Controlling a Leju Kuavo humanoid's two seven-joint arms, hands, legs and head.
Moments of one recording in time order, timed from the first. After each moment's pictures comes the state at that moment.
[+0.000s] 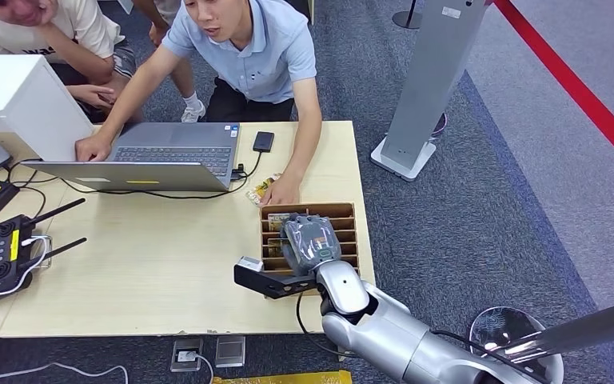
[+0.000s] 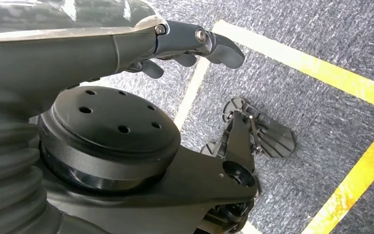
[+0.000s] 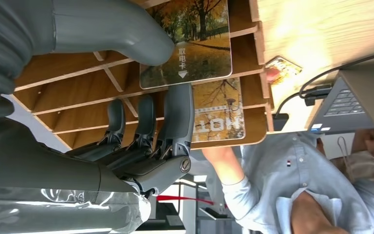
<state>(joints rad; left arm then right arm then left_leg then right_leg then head) -0.07 -0.21 -0.34 -0.22 0.74 0.70 0.11 -0.61 0.01 1.08 -1.00 0.92 -0.23 0.49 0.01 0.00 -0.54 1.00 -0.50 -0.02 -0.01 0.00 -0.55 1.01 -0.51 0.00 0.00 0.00</state>
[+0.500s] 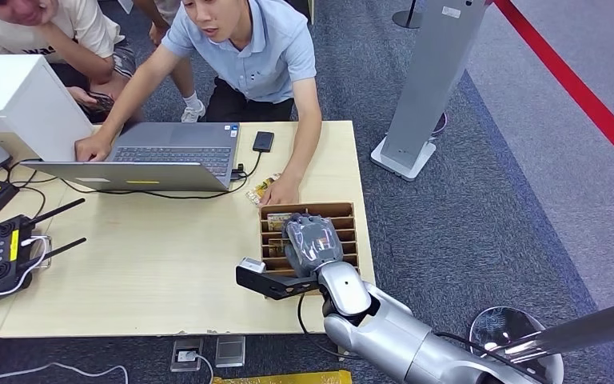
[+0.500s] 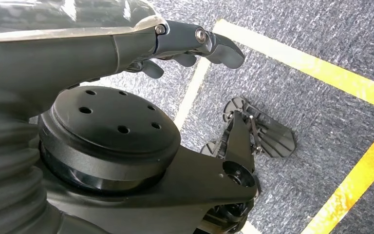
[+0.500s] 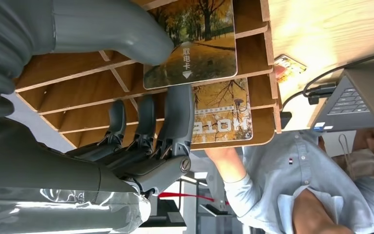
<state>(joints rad) -0.07 -0.21 -0.34 -0.22 0.75 0.70 0.11 -0.60 0.00 1.08 -1.01 0.93 -0.24 0.48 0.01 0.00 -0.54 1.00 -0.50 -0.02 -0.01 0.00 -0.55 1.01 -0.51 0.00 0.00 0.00</state>
